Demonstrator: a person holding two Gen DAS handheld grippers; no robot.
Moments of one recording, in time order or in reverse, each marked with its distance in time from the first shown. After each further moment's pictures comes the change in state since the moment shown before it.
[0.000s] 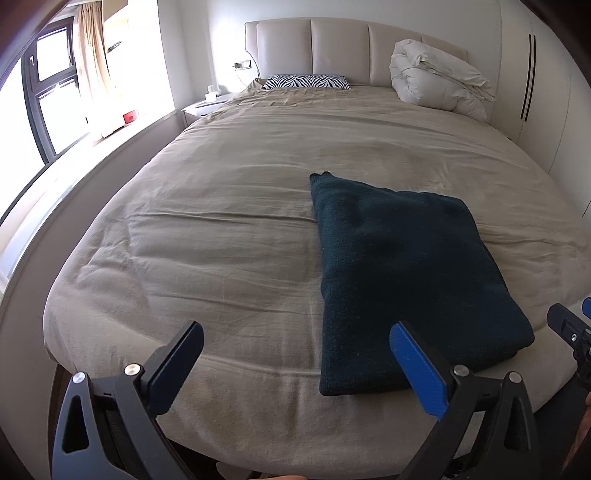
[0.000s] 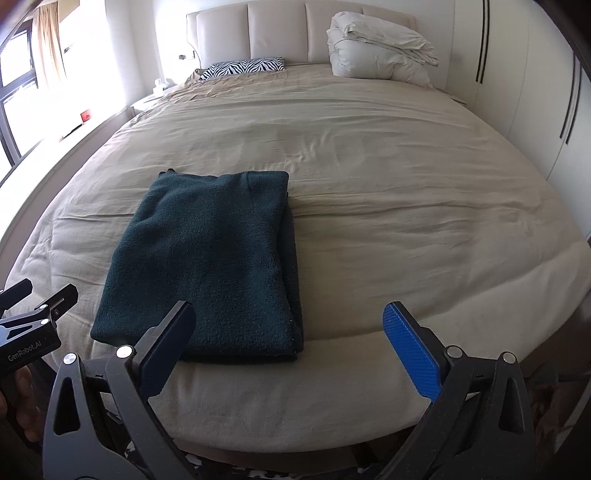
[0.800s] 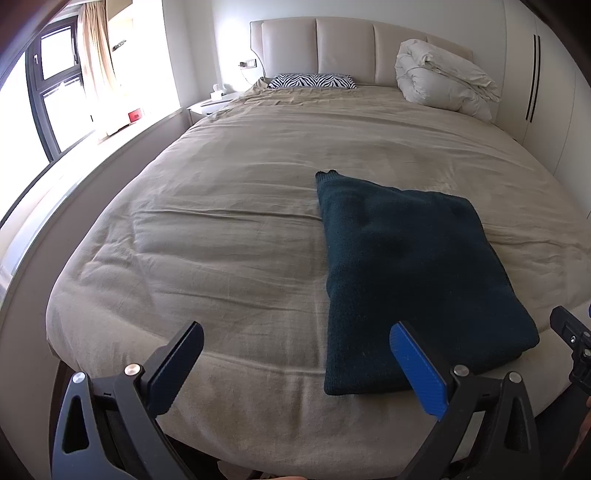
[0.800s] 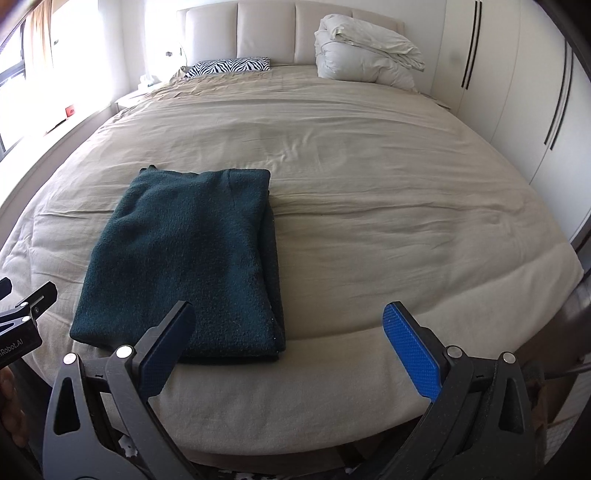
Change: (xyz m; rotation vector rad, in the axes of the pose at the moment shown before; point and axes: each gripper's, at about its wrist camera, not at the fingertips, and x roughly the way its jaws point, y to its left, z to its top) left arm 0.001 0.002 -0.002 -0.007 0.002 0.017; right arm 0.004 0.001 -0.001 -0.004 -0.002 -0.086
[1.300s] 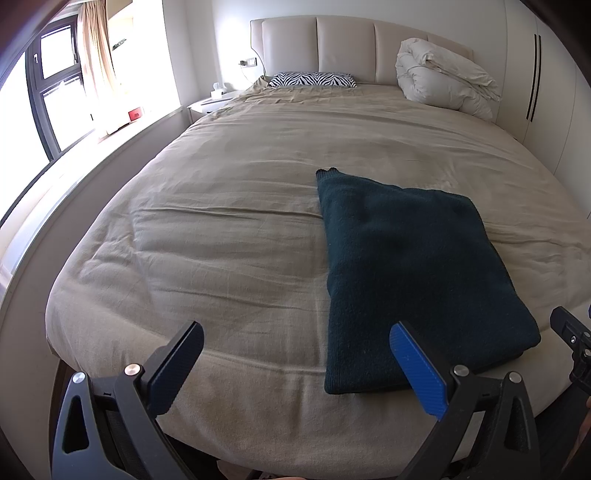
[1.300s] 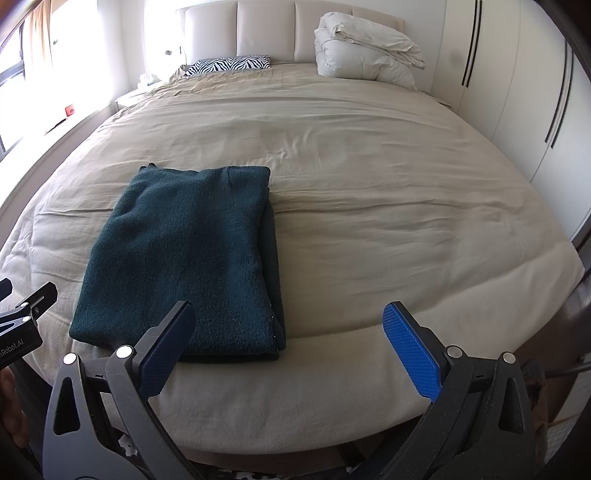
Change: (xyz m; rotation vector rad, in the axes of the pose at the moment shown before) left arm 0.000 0.000 -0.001 -0.002 0.002 0.000; right arm 0.000 0.000 -0.001 0.002 0.004 0.000
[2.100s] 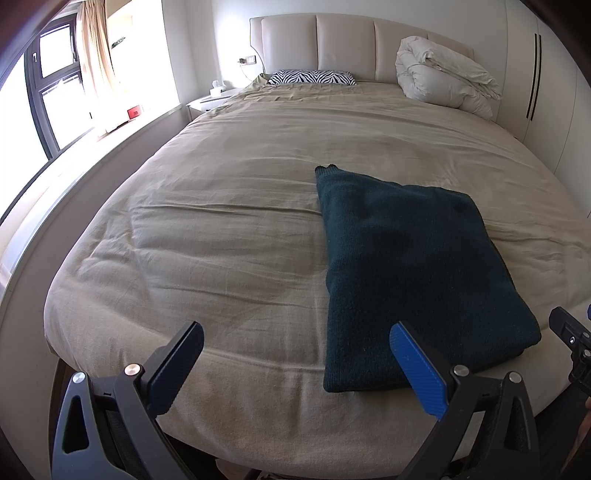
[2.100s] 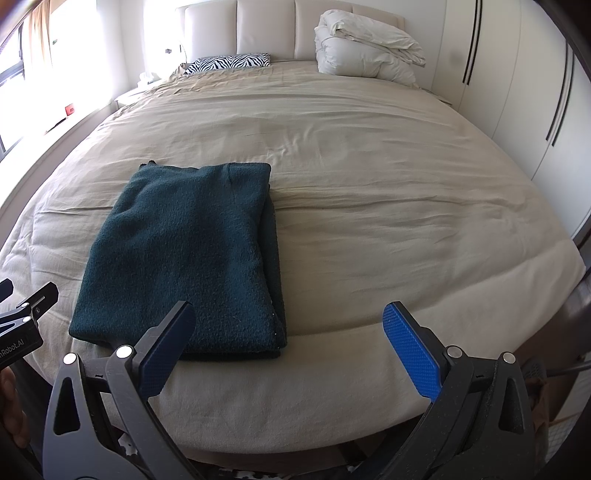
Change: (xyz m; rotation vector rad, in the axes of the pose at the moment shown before) left arm 0.002 -0.001 -0.005 0.000 0.005 0.000; right arm 0.001 0.000 -0.002 -0.001 0.004 0.002
